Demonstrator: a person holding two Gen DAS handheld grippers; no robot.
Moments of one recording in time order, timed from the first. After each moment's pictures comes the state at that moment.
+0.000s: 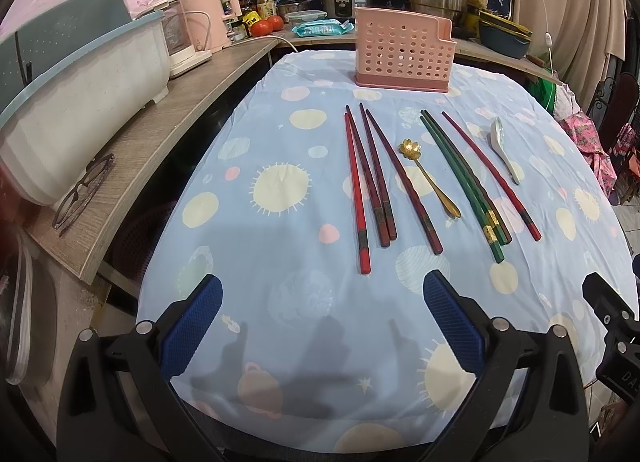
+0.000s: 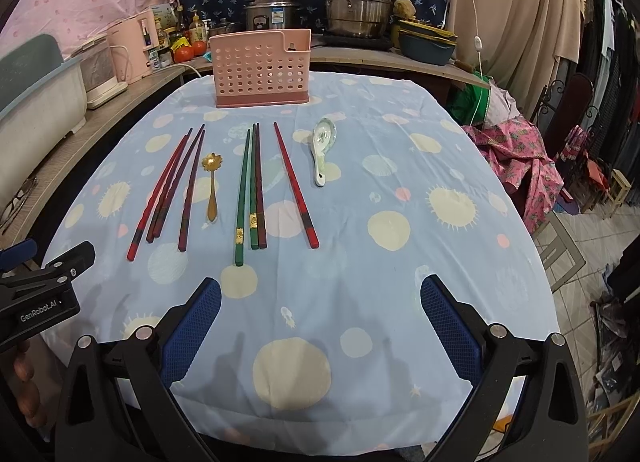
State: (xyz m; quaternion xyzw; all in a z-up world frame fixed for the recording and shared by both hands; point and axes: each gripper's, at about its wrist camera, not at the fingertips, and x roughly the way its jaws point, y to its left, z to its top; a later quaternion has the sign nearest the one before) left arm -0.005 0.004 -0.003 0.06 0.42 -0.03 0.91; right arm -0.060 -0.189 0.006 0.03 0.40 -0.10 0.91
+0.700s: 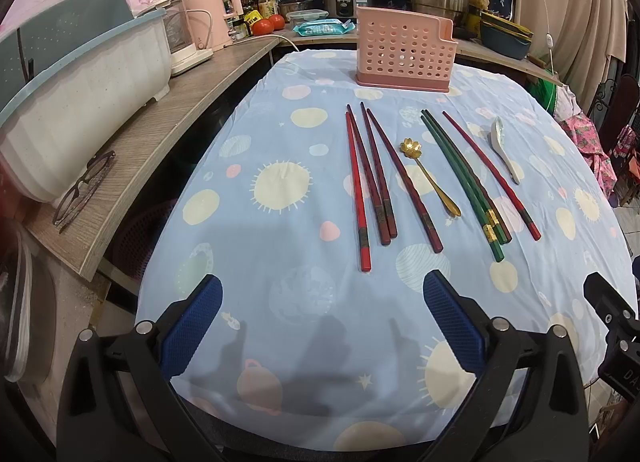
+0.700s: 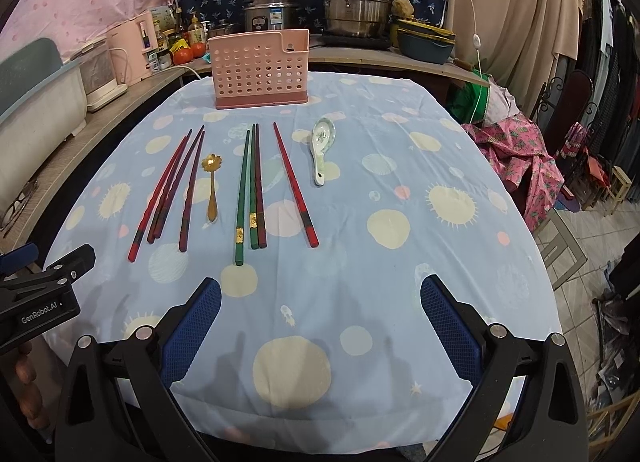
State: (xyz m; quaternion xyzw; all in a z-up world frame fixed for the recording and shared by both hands) left arm -0.007 0.006 -0.002 0.05 0.42 -0.03 0.91; right arm -0.061 -0.190 0.006 0.03 0.40 -0.10 0.91
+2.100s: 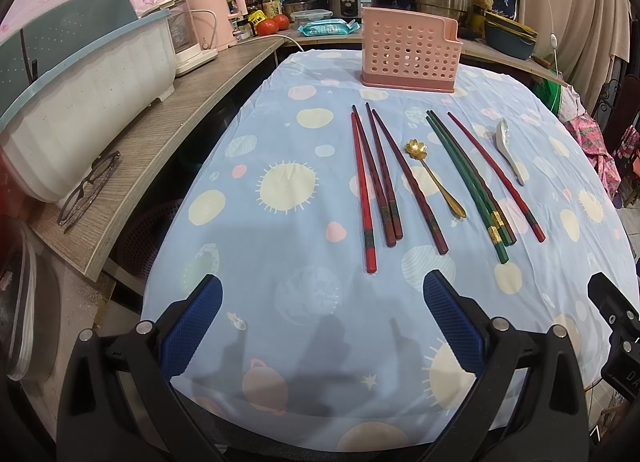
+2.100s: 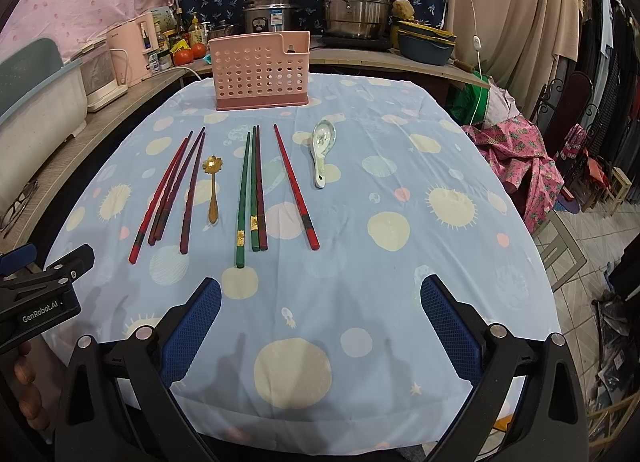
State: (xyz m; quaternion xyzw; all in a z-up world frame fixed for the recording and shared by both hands) left arm -0.006 0.011 -0.001 0.05 0.42 -0.02 0.91; right arm -0.061 -0.191 0.006 0.03 0.40 -0.10 0.91
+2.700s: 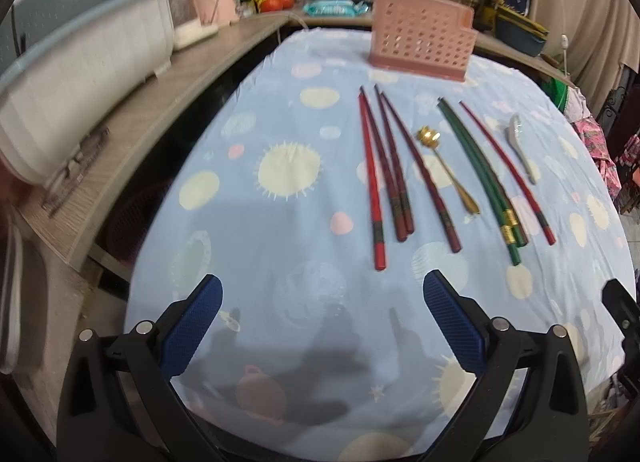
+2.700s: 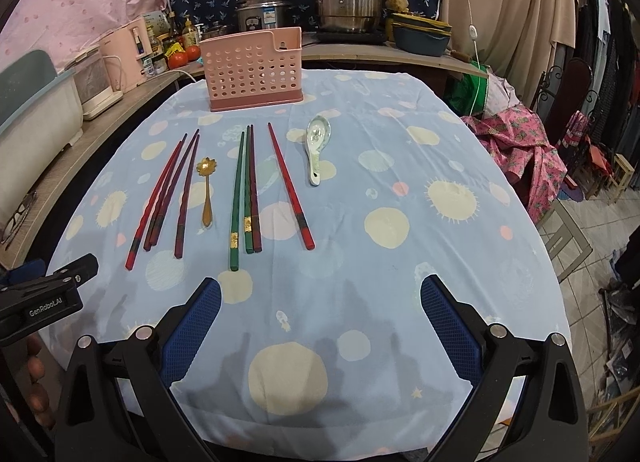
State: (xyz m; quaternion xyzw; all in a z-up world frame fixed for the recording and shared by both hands) left arm 0.018 0.020 -0.020 0.03 0.46 -0.01 0.89; right arm -0.055 -0.202 0.001 0.06 0.40 -0.10 0.91
